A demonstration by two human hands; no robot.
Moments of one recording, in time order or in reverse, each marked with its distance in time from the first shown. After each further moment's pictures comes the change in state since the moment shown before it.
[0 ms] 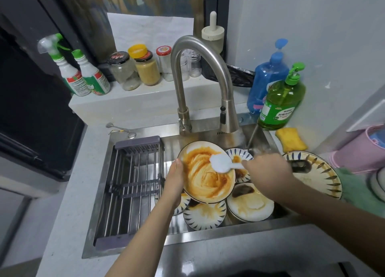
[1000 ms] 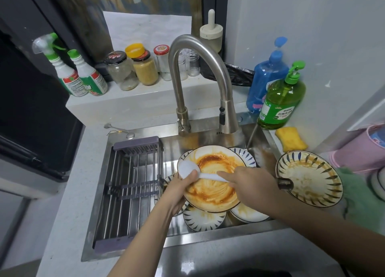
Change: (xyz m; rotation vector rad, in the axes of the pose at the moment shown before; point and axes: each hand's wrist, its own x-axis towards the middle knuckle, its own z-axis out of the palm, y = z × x) left_hand -0.016 0.001 -0.005 -0.196 -0.233 -0.236; right_hand 0.004 -0.028 0.028 0.276 0.134 -0.133
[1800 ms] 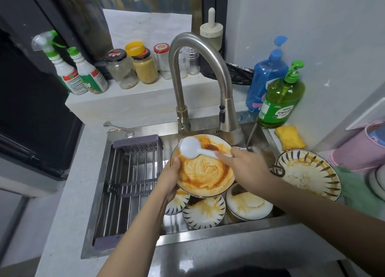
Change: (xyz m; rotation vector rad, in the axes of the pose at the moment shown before) left_hand 0.008 0.025 -0.003 0.086 0.171 0.051; right_hand 0.026 0.003 -0.004 -0.104 0.132 -0.018
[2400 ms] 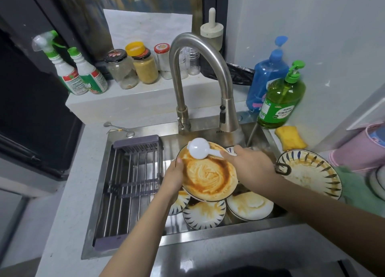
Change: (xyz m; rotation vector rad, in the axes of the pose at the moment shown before) left_hand 0.003 -0.006 0.007 0.121 0.075 0.085; right_hand -0.002 0.004 -0.006 -0.094 -0.119 0.094
